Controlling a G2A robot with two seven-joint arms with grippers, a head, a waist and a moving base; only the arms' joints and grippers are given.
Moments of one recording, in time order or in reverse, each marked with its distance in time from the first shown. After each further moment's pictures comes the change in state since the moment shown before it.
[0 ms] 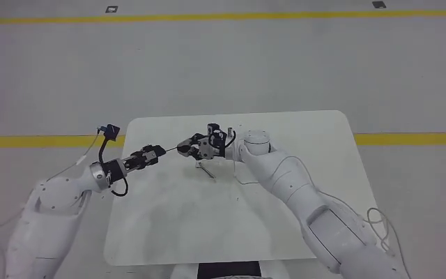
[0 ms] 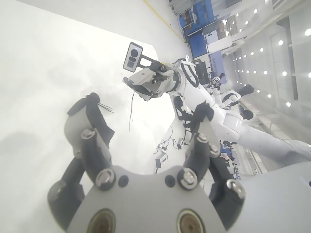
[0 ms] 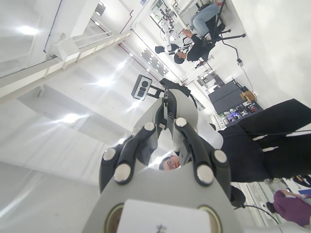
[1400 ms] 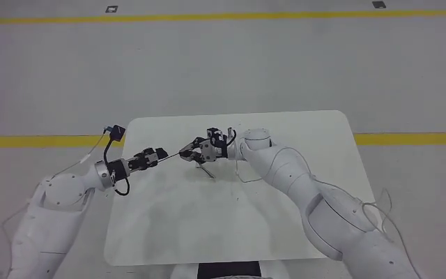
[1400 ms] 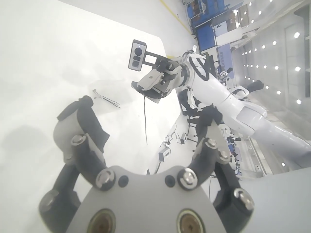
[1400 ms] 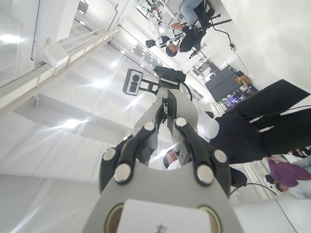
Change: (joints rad) left arm -0.043 0.012 0.053 0.048 0.041 -0.002 -0.009; right arm 0.122 -0.003 -0.290 0.167 0.255 0.000 0.109
